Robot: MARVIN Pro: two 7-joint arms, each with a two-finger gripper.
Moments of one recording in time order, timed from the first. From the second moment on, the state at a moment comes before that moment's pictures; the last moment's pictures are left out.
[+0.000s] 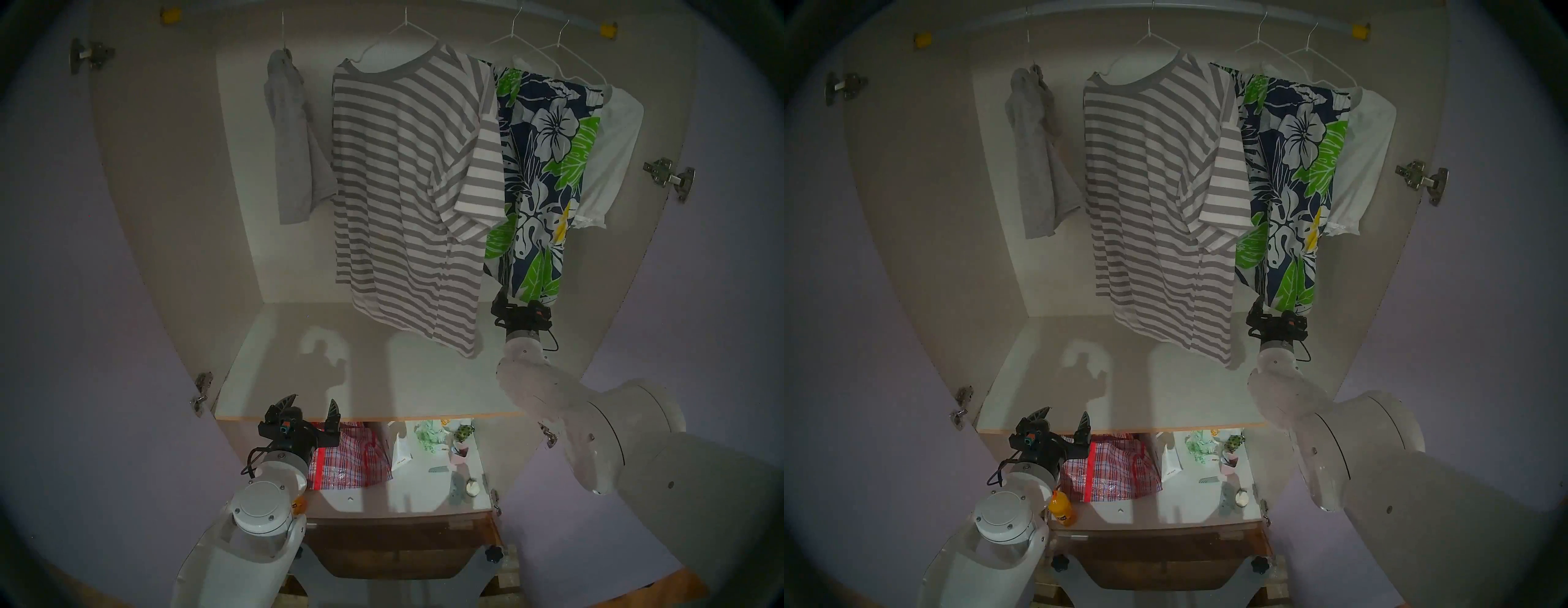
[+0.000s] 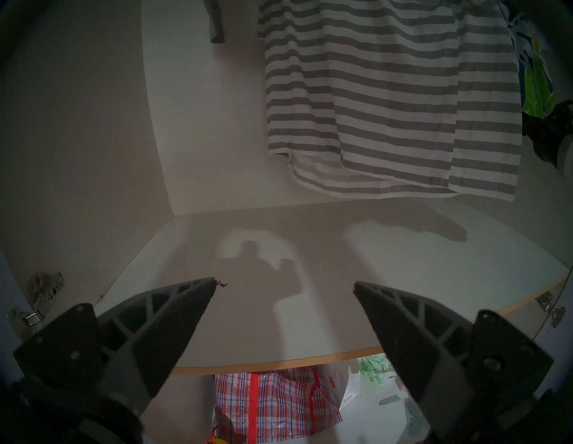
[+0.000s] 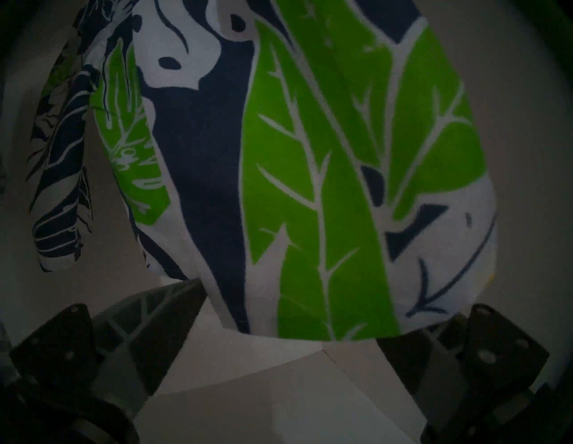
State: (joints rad) left arm 1.90 -1.33 -1.38 -1.77 -0.12 0.03 0.18; right arm -0.62 -1.45 1.26 -0.09 0.56 -0.78 -0.01
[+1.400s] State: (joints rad) left arm 1.88 -1.31 -1.36 -1.75 -0.14 0.03 0.21; right arm -0.61 -1.37 1.11 -0.10 0.43 -0.66 -0.18
